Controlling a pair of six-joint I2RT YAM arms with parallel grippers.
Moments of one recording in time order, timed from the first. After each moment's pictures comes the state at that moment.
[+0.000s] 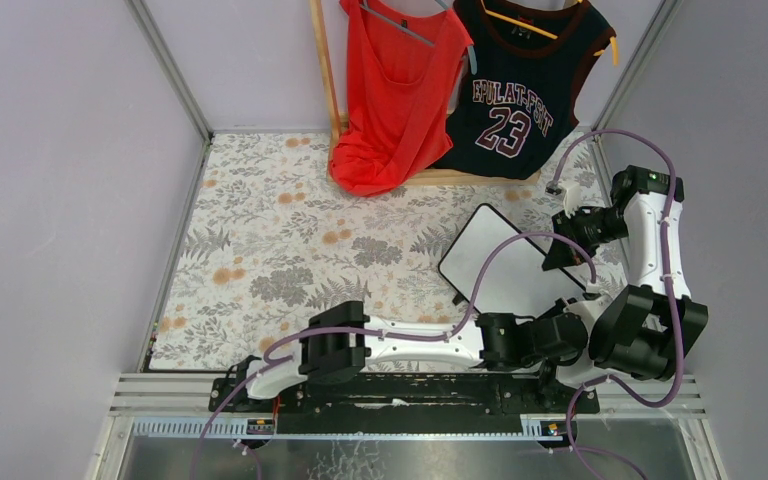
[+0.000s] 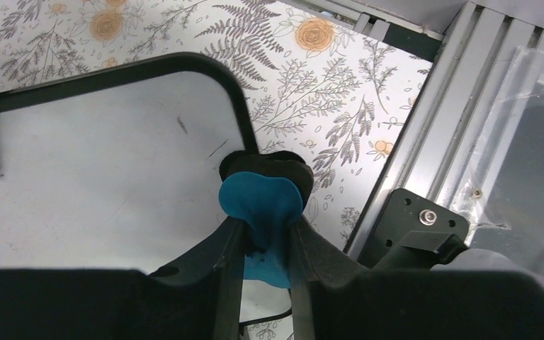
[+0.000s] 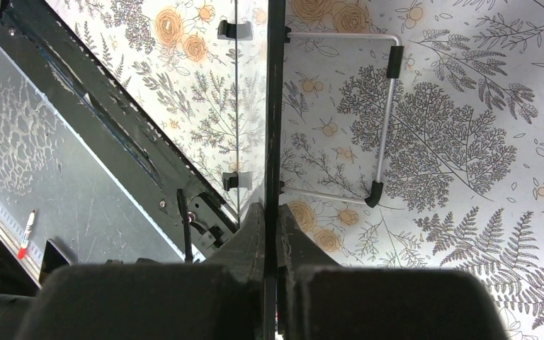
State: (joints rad) left arm -1.46 2.29 1.99 -0.20 -0.40 -0.16; right arm -0.32 1.47 1.35 -1.53 -0.67 -0.95
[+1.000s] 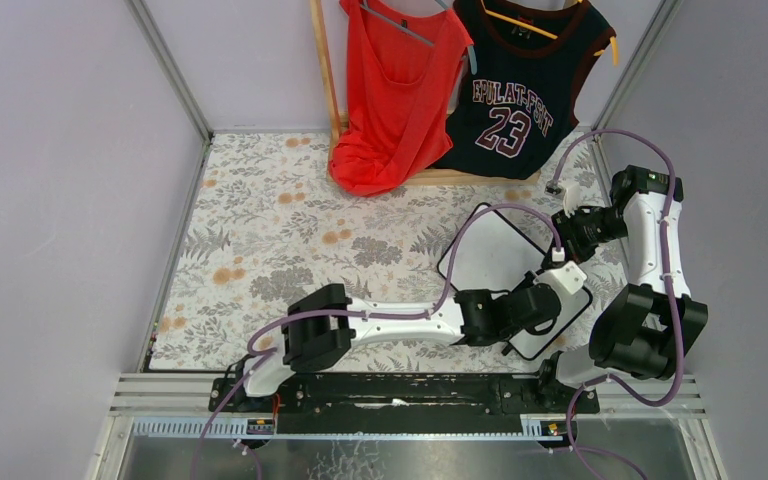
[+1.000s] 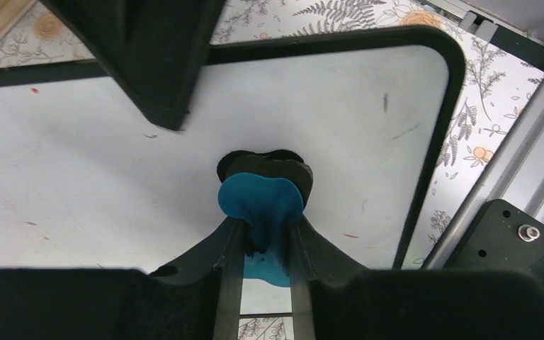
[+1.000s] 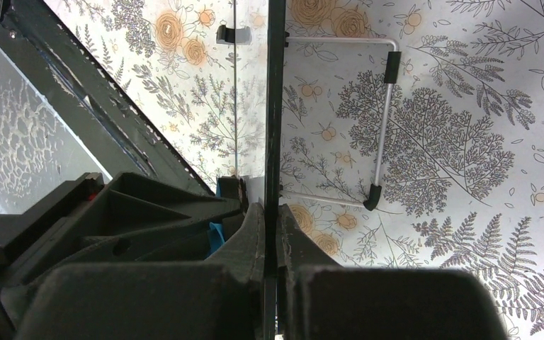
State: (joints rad) left arm -1.36 2.16 1.79 -0.17 -0.42 -0.20; right arm -0.32 1.47 1.34 -1.52 -0.68 -0.95
